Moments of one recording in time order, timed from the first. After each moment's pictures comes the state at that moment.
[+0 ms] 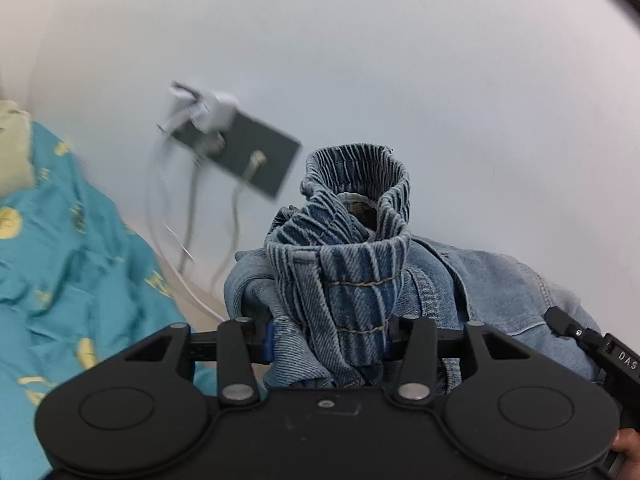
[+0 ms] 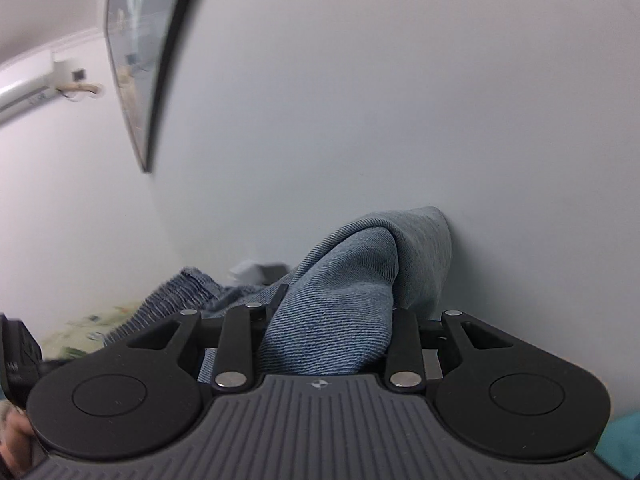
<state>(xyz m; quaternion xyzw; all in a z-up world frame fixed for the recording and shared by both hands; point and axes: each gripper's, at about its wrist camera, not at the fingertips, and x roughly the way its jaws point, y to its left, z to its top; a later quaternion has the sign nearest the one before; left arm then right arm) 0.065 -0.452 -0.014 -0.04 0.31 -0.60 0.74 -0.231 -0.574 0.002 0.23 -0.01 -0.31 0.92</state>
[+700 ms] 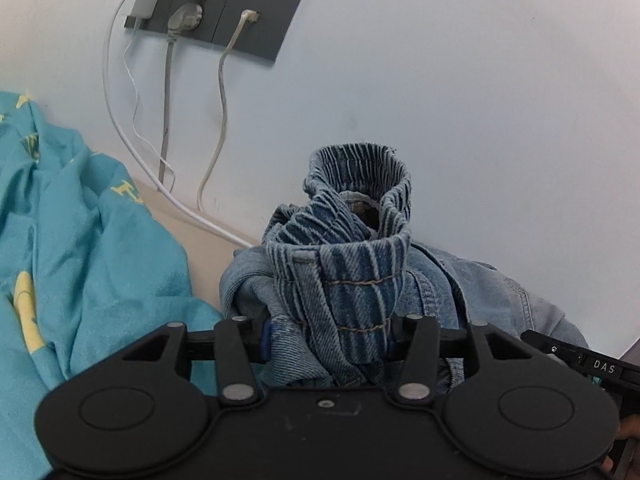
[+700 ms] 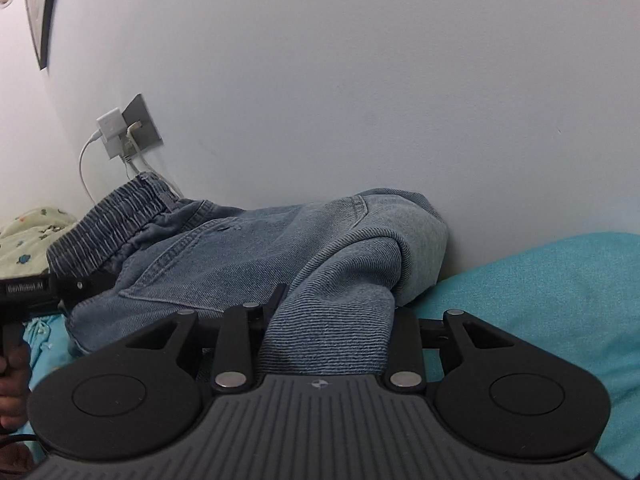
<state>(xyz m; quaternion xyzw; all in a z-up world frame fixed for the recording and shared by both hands) 0.058 -0.500 -0.131 0.05 0.34 -0.62 0.70 -0.218 -0.606 -0.145 0.27 0.14 -0.39 0.87</state>
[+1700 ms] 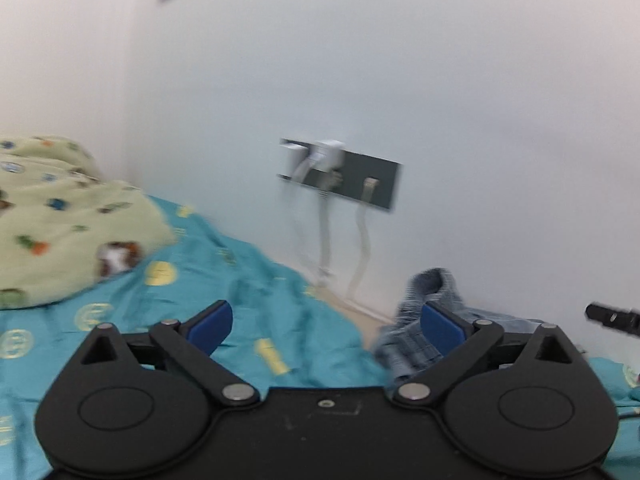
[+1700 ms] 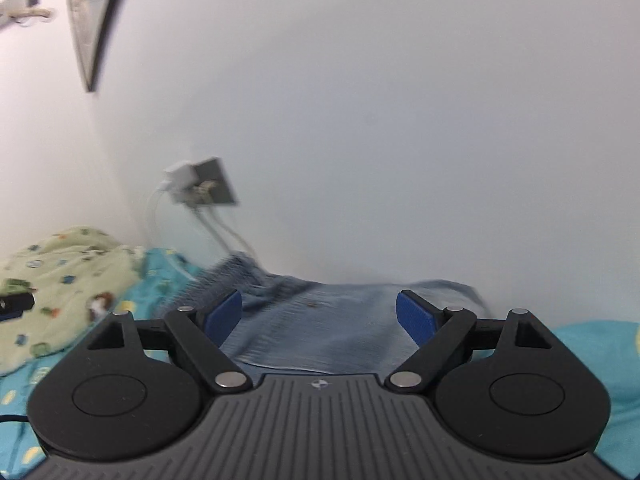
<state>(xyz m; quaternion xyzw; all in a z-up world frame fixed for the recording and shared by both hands) 0.027 -0.316 0.011 0.07 0.21 -0.46 0.86 -0.227 -0.552 -0.043 0.23 0.10 -0.35 0.90</state>
